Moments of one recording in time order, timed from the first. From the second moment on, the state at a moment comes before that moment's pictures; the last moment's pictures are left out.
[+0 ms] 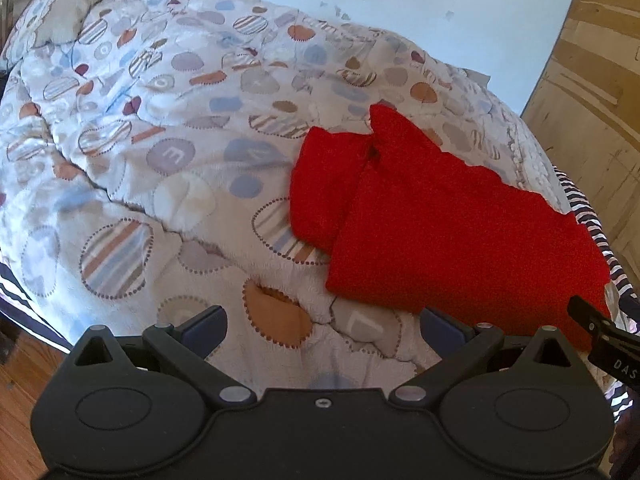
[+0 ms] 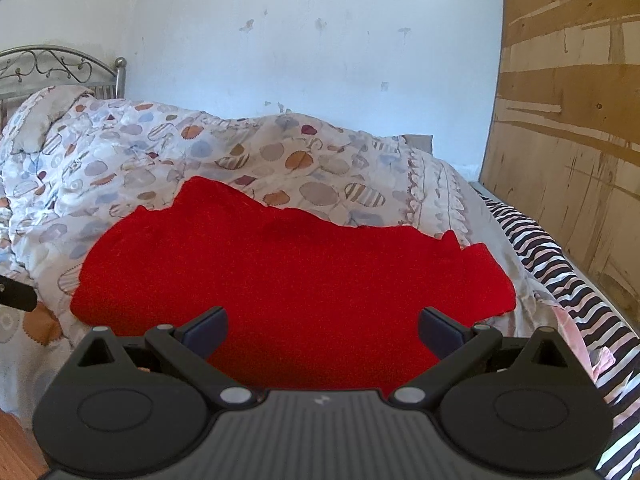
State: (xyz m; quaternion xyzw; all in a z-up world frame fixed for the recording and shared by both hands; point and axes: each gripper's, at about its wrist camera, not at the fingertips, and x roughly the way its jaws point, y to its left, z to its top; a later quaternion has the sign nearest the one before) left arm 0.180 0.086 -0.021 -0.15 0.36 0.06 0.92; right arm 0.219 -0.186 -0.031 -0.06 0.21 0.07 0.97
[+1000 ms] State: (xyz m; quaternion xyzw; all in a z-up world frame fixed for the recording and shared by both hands) left arm 0.249 0.087 -0.088 -0.38 0.32 -0.05 0.87; right arm 0.270 -0.190 -0.077 -0.05 0.21 0.10 0.97
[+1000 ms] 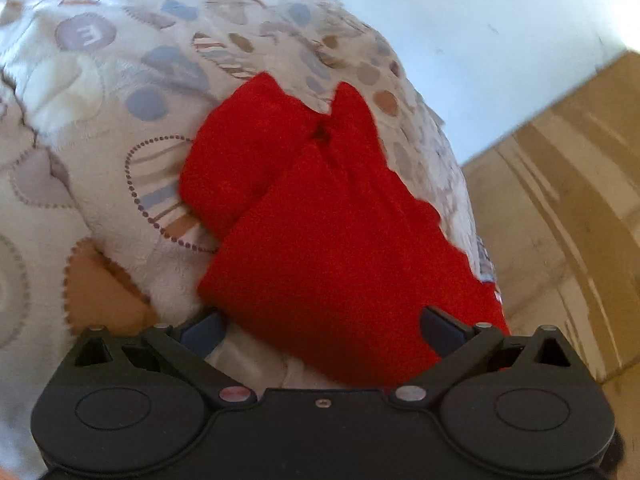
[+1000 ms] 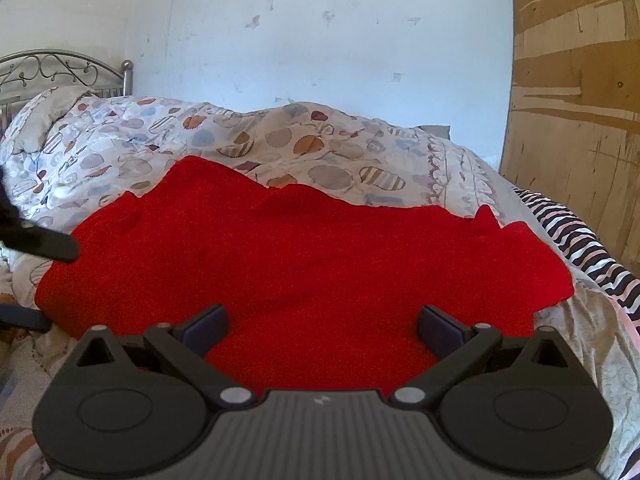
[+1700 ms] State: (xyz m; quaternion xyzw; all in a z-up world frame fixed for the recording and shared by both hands) left arm 0.264 0.088 -0.090 -0.41 0.28 0.06 0.87; right arm 0.265 -0.190 -0.084 -0.04 0.19 0.09 0.98
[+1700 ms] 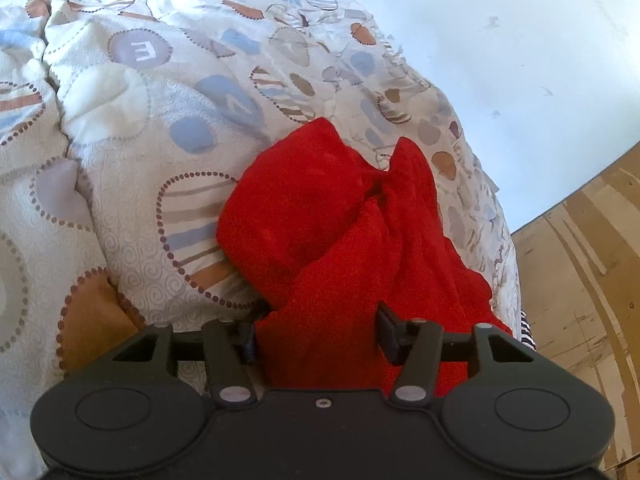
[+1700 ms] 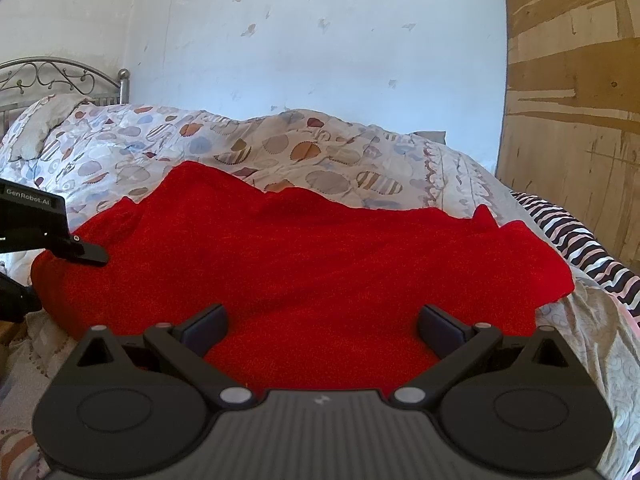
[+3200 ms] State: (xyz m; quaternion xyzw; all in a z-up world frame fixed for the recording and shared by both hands) left arm 0.317 -0.162 0.045 0.04 0.23 -0.29 0.93; right arm 0.174 -0.330 -0.065 0.00 0.19 -0.06 0.98
